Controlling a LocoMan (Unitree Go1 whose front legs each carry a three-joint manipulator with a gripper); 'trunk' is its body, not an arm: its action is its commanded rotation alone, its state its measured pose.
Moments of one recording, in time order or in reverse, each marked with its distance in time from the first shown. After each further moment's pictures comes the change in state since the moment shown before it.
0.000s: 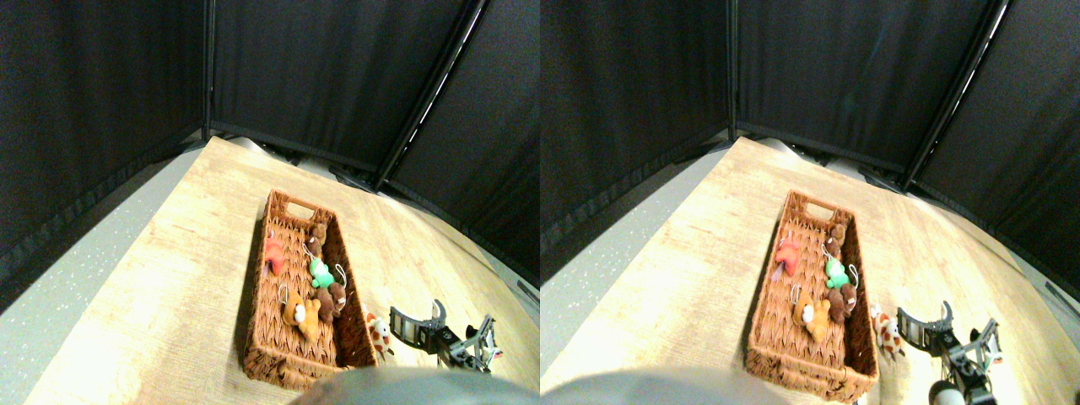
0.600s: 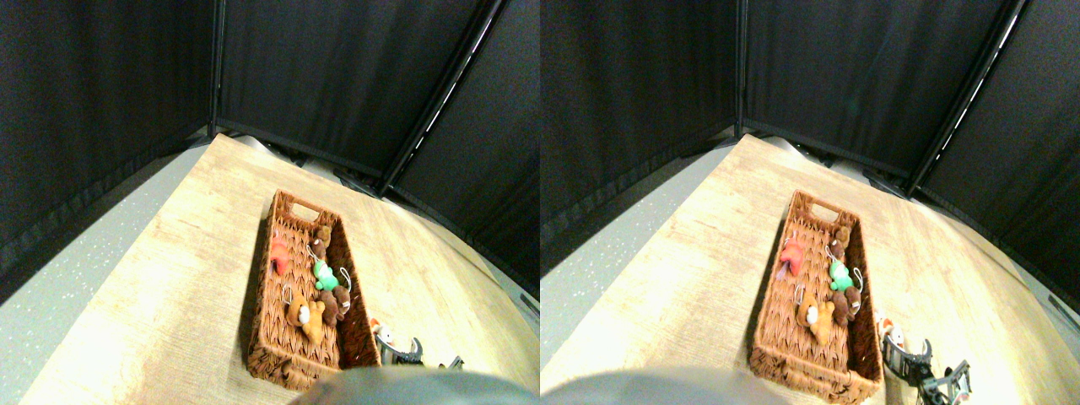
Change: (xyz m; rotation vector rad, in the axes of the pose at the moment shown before) right arm 0.023 -0.061 -0.025 0.166 -0.022 -0.086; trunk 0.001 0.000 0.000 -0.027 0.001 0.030
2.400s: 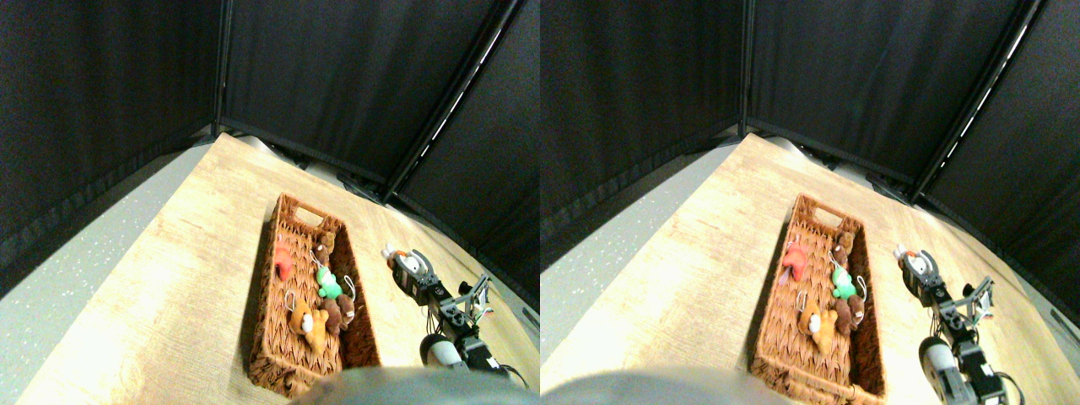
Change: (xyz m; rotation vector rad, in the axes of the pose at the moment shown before) right arm -0.004 0.142 -0.017 -0.335 0.020 0.337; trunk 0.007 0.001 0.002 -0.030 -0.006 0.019
